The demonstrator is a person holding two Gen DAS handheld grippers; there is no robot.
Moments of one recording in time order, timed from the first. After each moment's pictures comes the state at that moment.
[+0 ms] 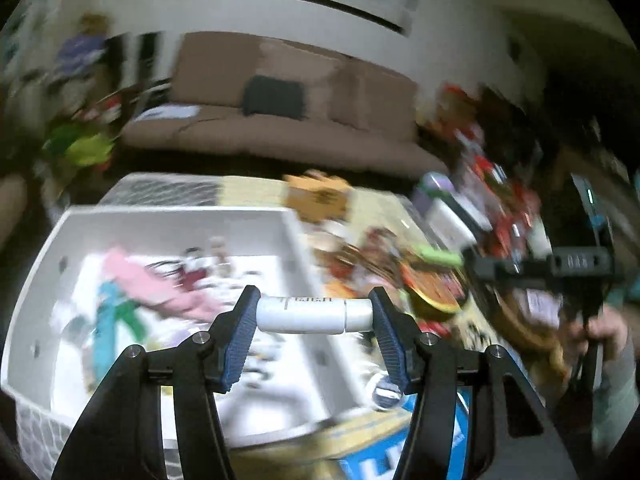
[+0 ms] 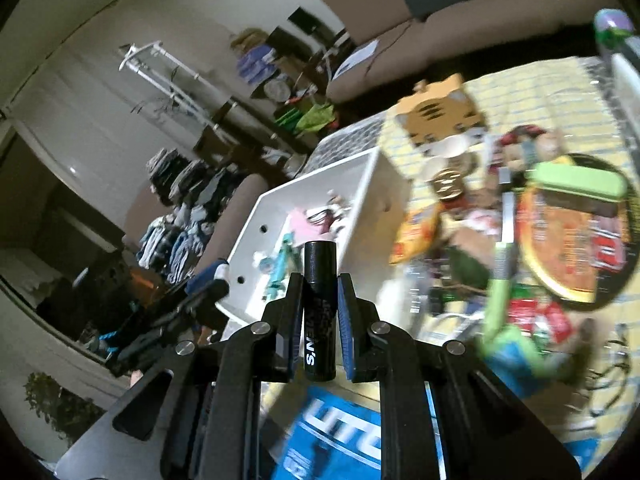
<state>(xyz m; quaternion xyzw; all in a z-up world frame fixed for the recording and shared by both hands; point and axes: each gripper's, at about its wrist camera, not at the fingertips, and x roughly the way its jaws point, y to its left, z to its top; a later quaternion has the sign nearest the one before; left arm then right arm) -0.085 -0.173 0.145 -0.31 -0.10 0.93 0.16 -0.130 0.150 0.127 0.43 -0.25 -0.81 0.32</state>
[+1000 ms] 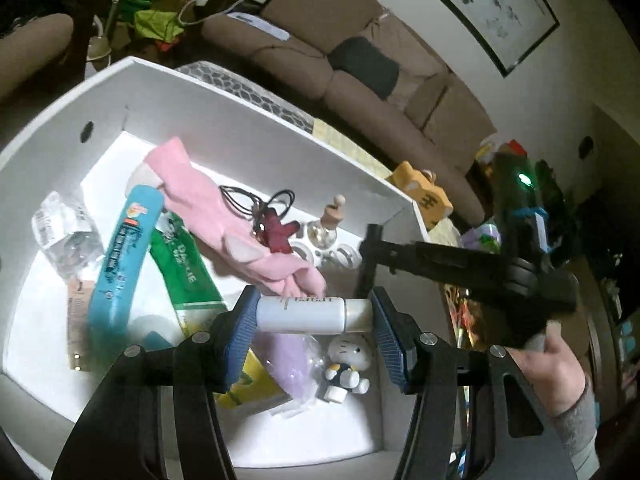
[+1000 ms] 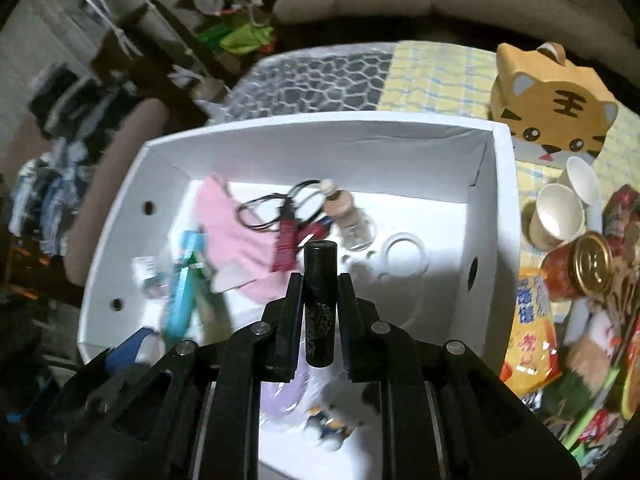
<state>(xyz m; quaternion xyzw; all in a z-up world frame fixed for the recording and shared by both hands) -0.175 -0.271 0.033 -0.41 -0.27 0.86 0.12 -0.300 -0.077 0.027 0.57 -0.05 -0.80 0.17</state>
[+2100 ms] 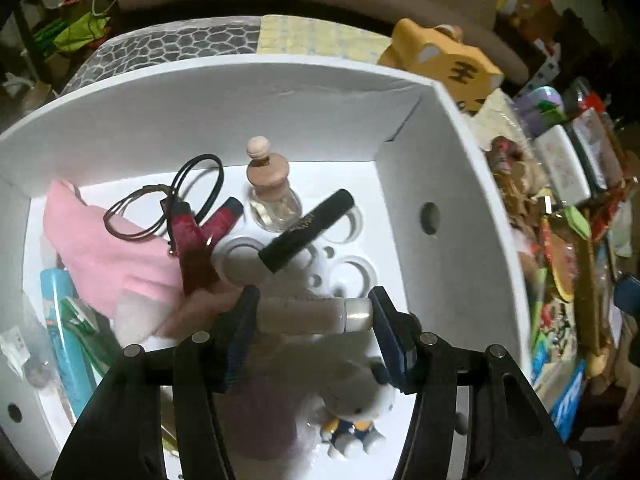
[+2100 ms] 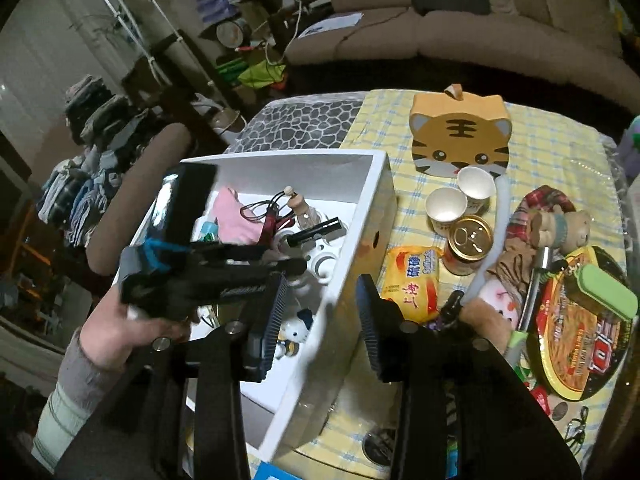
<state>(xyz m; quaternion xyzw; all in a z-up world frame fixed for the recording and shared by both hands) -0.292 -0.151 -0.003 -0.58 -0.05 0.80 0.12 -0.216 0.044 0.114 0.49 -0.08 -0.84 0.22</state>
